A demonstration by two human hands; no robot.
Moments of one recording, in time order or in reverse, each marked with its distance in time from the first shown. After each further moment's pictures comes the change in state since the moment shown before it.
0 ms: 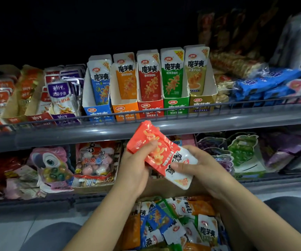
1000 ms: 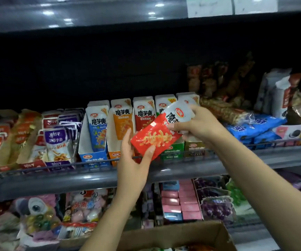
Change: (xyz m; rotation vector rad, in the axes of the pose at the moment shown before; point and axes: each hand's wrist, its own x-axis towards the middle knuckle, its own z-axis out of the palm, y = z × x) left_hand 0.076 0.040 0.020 0.692 0.101 0.575; right_hand 0.080 -0.169 -0.031 -0.318 0.242 -0.304
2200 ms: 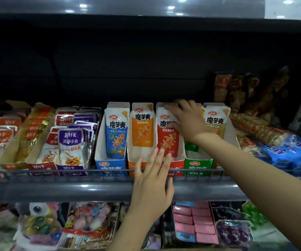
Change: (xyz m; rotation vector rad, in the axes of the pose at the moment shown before) left_hand 0.021 -0.065 -0.010 0.918 -0.113 0.536; right_hand 0.122 0.024 0.063 -1.168 0.152 -0.527
